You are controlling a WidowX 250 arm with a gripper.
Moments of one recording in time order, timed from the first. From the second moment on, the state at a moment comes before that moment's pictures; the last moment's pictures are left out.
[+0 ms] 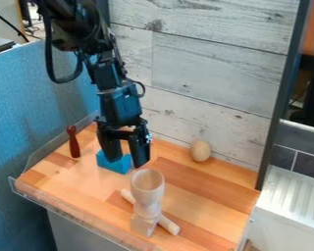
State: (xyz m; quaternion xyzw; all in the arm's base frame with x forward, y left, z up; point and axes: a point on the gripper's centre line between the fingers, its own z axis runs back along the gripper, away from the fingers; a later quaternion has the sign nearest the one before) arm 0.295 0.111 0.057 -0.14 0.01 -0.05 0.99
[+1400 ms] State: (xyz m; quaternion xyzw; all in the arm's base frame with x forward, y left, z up) arm 0.341 0.079 0.042 -0.11 -0.19 -0.03 0.98
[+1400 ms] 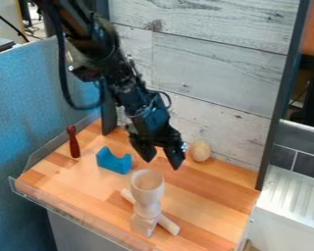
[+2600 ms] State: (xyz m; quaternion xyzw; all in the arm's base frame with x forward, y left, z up) arm 0.440 0.067 -0.005 0.01 -0.22 0.03 0.97
